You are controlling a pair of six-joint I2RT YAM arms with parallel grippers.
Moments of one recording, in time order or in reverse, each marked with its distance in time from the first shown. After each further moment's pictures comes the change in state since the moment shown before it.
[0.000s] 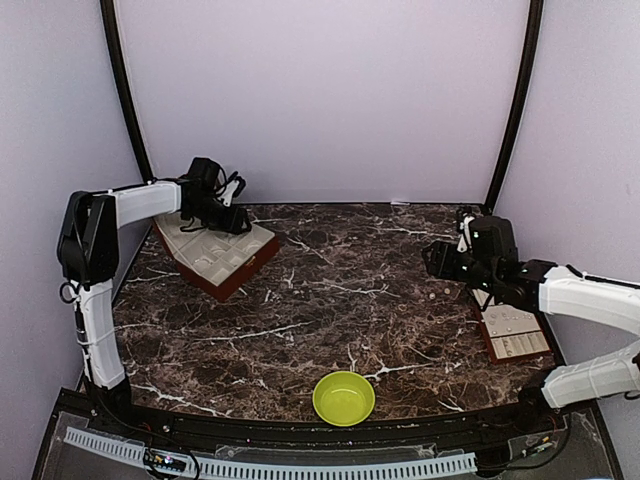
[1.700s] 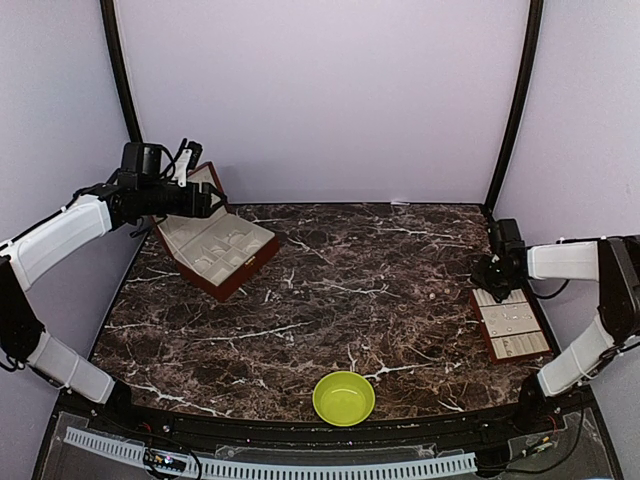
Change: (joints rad) left arm -0.004 -0.676 -0.429 0.154 0.042 -0.114; right arm -0.459 0.334 0.087 -0.226 -0.021 0.206
